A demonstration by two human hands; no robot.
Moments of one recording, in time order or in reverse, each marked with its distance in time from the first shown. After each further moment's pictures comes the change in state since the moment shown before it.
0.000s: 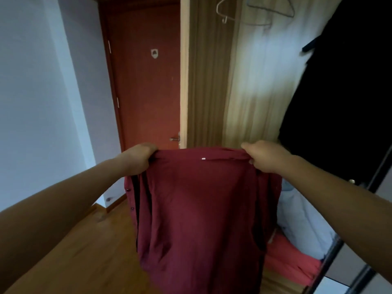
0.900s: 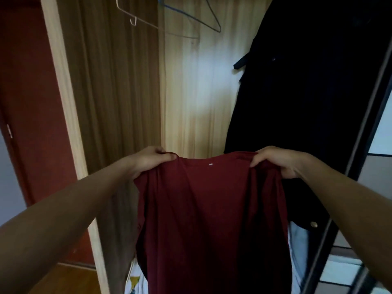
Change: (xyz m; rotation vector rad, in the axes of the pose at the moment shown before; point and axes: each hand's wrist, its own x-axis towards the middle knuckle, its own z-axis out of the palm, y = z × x) left_hand 0.341 0.166 0.056 -0.910 -0.208 -0.050; right_hand 0.044 0.278 0.024 1.371 -0.140 0.724
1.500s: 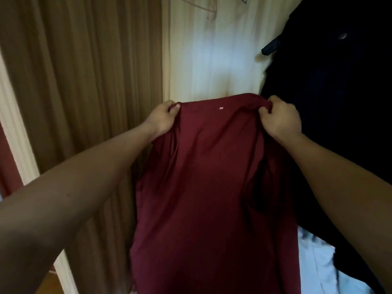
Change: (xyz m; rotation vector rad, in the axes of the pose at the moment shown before) left_hand 0.217 0.029 -0.057 0.021 0.314 0.363; right_hand 0.193 -0.103 -0.003 -0.629 0.988 -0.628
